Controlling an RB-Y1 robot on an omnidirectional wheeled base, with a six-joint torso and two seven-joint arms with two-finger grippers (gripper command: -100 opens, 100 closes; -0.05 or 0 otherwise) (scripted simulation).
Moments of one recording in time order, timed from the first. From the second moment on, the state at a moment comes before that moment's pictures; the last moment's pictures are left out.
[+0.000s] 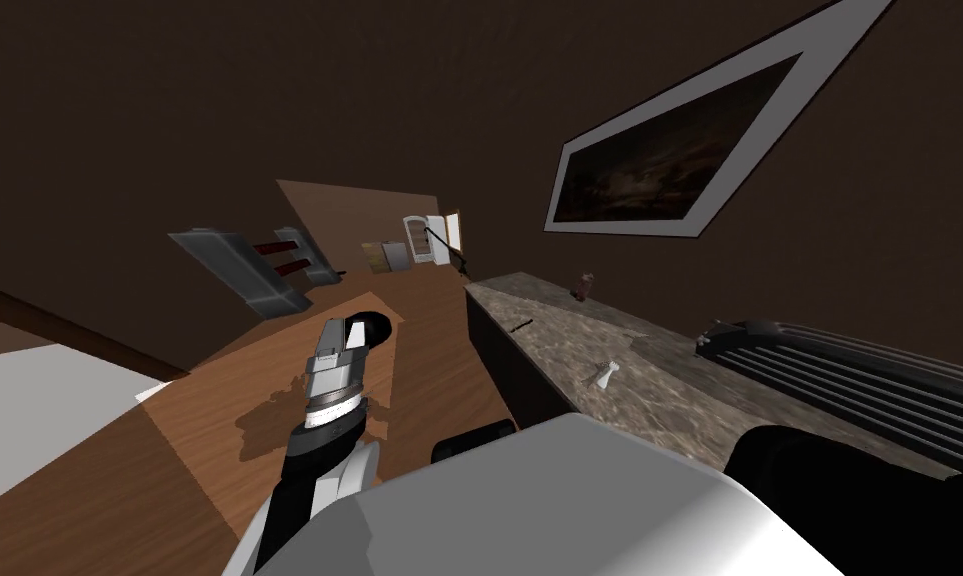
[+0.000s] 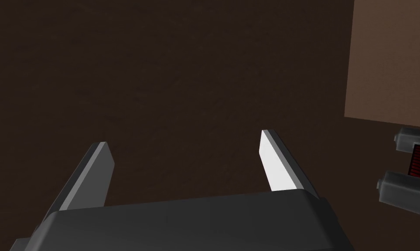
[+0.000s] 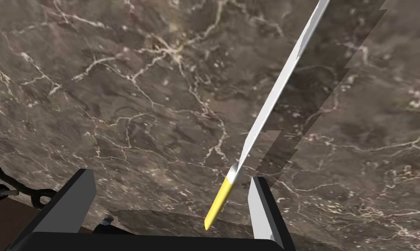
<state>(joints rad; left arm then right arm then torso) 0.51 0.05 -0.04 -2.22 -0.07 -0.62 -0.16 0.96 -1.80 1.02 -1.13 -0.85 -0.43 -0.22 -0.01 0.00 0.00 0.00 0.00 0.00</state>
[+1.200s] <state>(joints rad) 0.51 0.05 -0.04 -2.22 -0.07 -0.62 -0.16 0.89 -1.70 1.00 -1.19 -0.95 -0.40 -0.16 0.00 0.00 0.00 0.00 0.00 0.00</state>
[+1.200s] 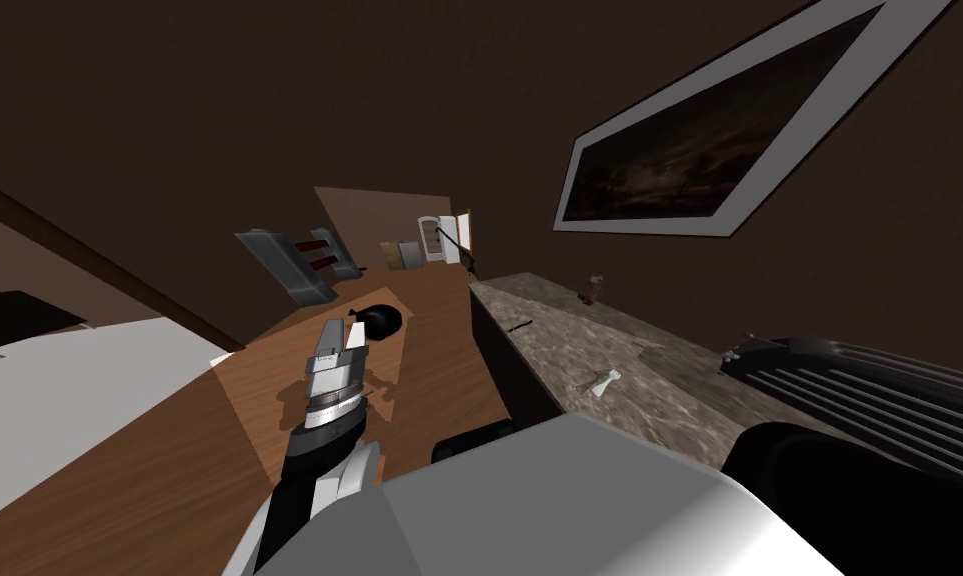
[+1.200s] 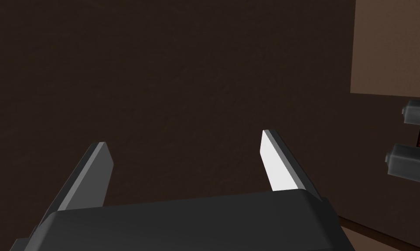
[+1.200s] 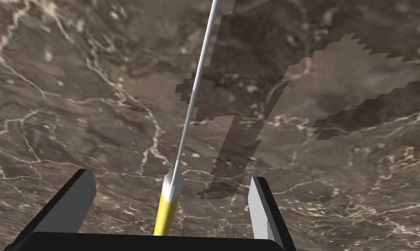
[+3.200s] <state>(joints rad) 0.51 0.05 -0.04 -2.22 -0.07 -0.62 -0.16 0.86 -1.73 1.03 -1.16 -0.87 -0.43 -0.25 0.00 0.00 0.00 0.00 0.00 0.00</state>
